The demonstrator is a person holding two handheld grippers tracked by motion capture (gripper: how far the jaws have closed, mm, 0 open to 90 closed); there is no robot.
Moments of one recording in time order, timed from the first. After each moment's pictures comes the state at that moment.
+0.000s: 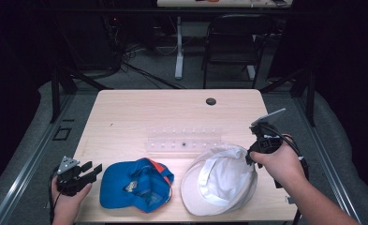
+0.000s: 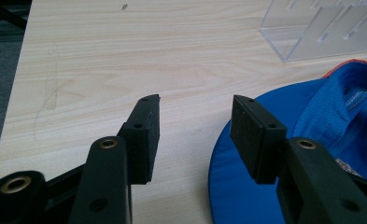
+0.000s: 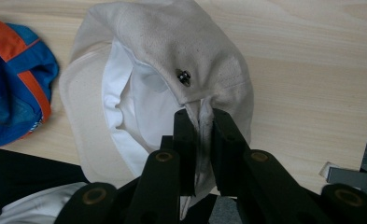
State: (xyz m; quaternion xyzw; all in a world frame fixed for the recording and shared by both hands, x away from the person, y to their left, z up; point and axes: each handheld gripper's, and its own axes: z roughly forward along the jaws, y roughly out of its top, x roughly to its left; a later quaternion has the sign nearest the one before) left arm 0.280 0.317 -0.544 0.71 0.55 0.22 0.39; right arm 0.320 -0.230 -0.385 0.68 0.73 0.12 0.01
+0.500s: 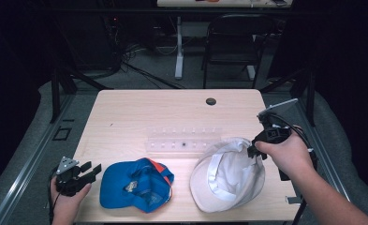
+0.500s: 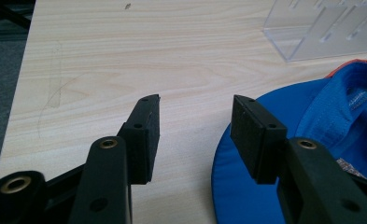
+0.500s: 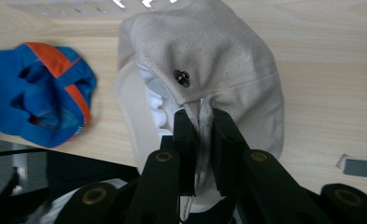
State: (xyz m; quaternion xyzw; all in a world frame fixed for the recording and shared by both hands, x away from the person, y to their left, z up) left arm 0.280 0.318 -0.545 0.70 0.55 0.22 0.39; right arm 0.323 -0.242 -0.354 0.70 0.70 0.16 -0.04
